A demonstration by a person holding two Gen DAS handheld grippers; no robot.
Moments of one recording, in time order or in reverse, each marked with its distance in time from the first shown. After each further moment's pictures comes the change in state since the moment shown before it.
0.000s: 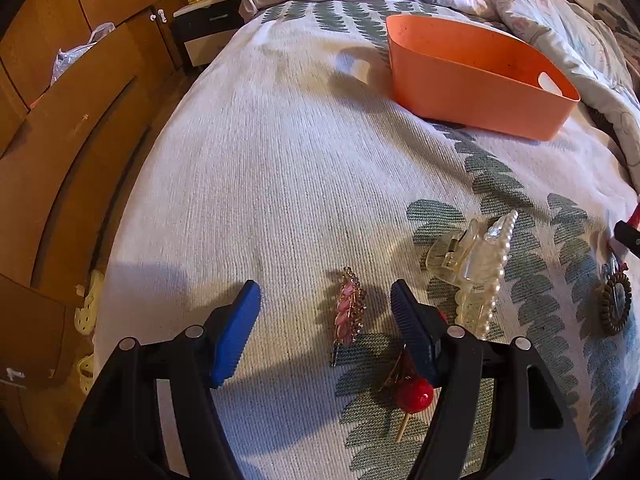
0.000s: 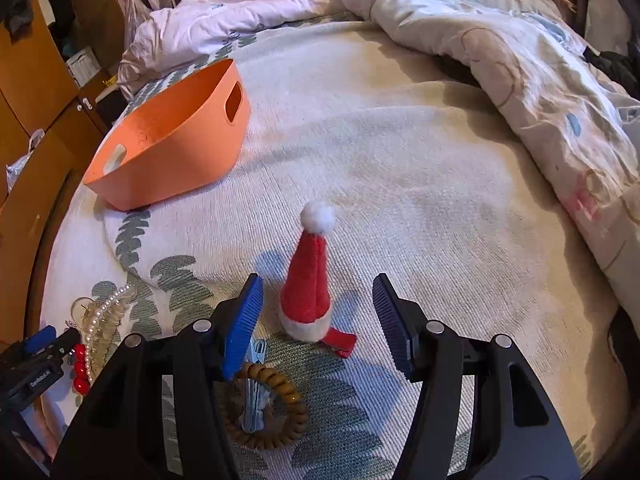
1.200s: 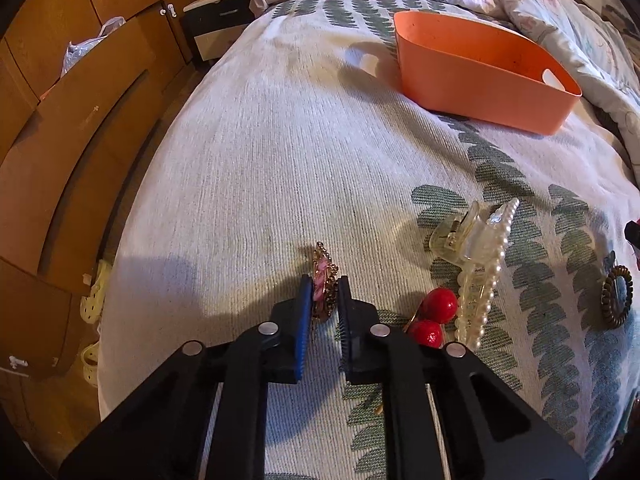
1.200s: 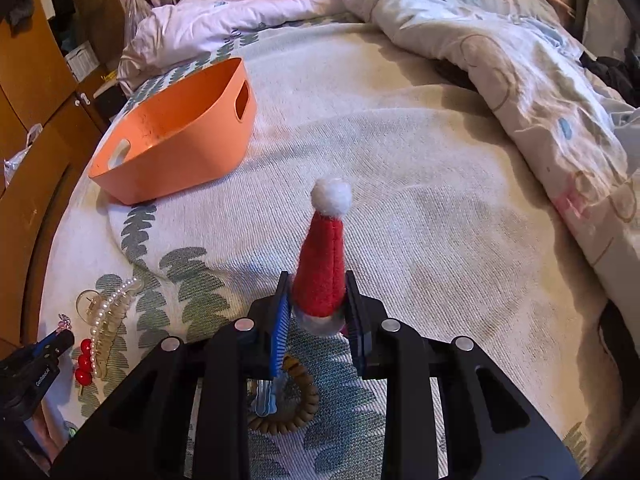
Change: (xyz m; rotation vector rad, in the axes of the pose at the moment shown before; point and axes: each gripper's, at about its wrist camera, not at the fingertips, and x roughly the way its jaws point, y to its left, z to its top) left arm -0.006 -0.001 -0.008 -0.019 0.012 0.025; right arm -0.017 0.004 -0.003 0.005 -0.004 -0.019
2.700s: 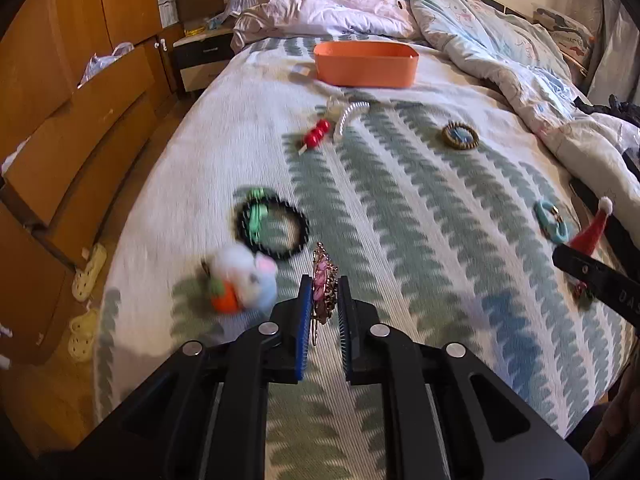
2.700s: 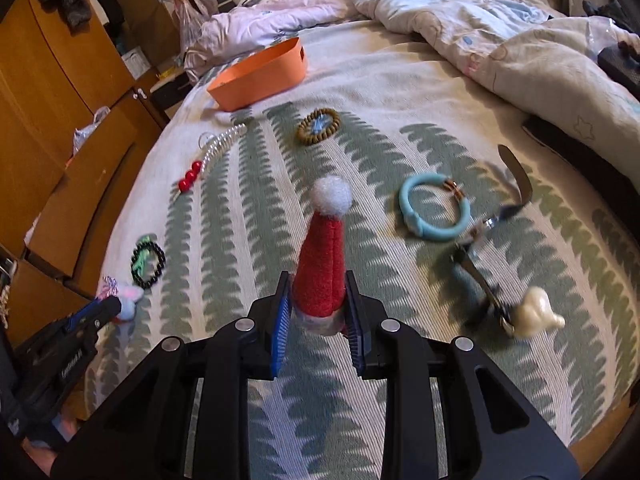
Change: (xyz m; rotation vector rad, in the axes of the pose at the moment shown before) left arm -0.151 -0.024 -0.206 0.053 -0.169 -0.112; right arm -0.177 -0.006 -0.226 0.010 -0.033 0.137
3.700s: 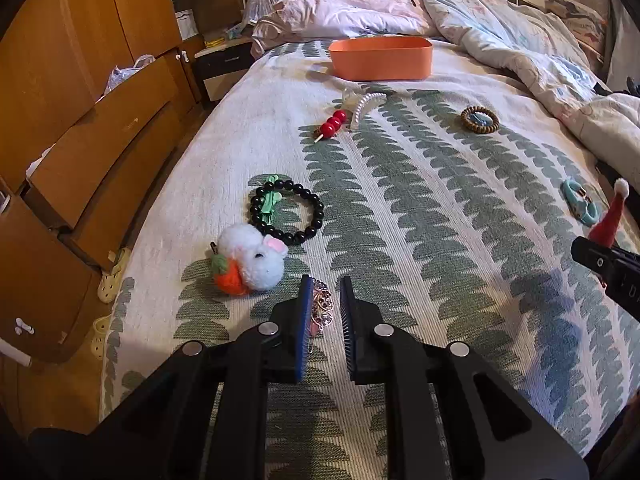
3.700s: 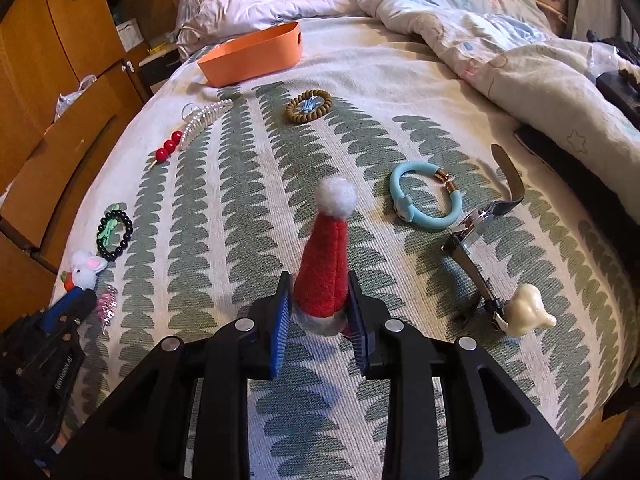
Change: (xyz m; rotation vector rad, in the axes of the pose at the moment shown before) left arm 0.008 -0.011 -0.018 0.021 -0.033 0.120; right arm 0.015 0.005 -0.009 -0.093 0.014 -0.097
